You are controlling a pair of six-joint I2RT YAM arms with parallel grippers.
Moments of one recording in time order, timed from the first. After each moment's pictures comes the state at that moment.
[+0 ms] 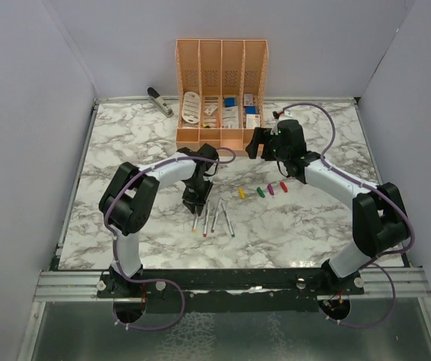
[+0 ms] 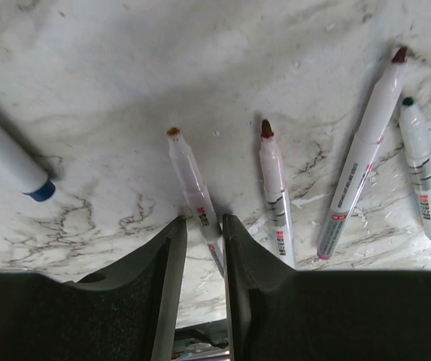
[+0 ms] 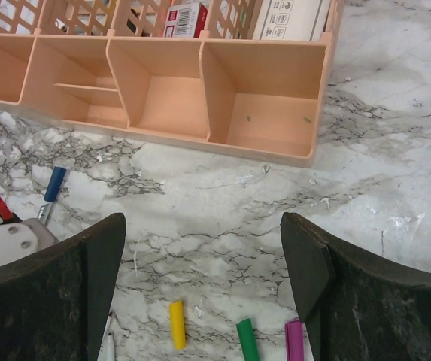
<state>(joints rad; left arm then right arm) -0.60 1.91 1.27 -0.91 0.12 -0.27 0.42 1.60 1.04 0.06 0.01 0.36</state>
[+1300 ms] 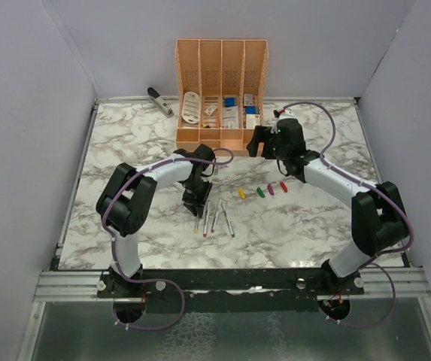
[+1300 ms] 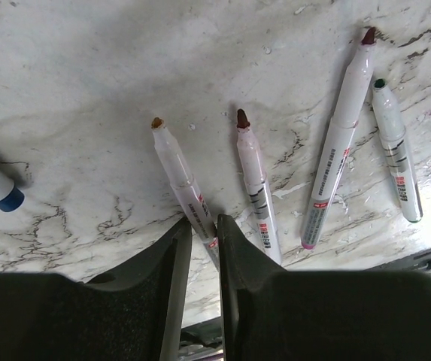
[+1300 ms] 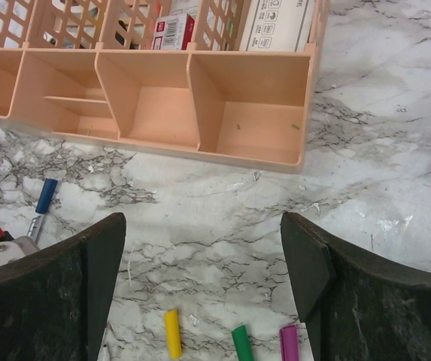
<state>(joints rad) -0.58 1.89 1.24 -0.86 0.22 -0.25 0.42 1.61 1.06 0.05 0.05 0.36</state>
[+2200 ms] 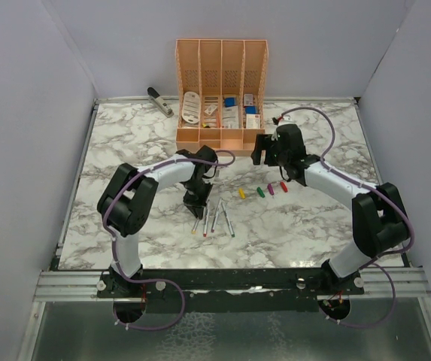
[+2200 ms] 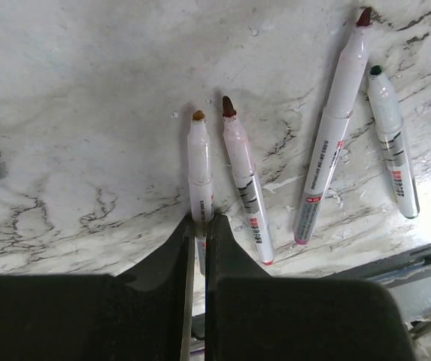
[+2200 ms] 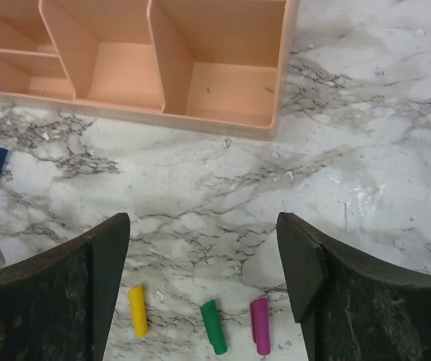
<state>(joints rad) -0.58 1.90 1.25 -0.89 0.23 -0.27 0.42 1.60 1.02 0.02 0.08 0.31</state>
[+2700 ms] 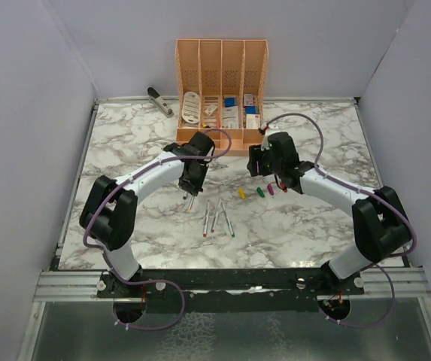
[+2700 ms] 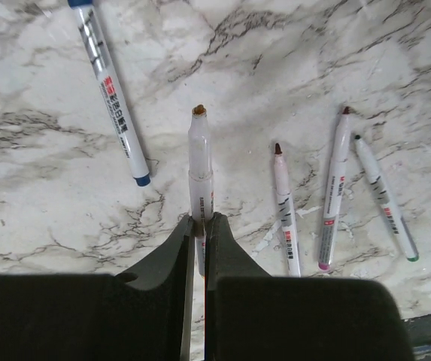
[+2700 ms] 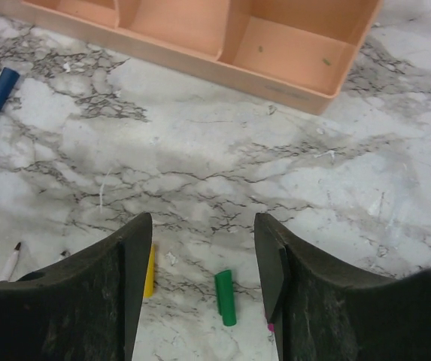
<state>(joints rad) -0.58 1.75 1.26 -0.82 -0.03 -0.27 0.49 1.56 0.95 0.00 0.06 0.19</state>
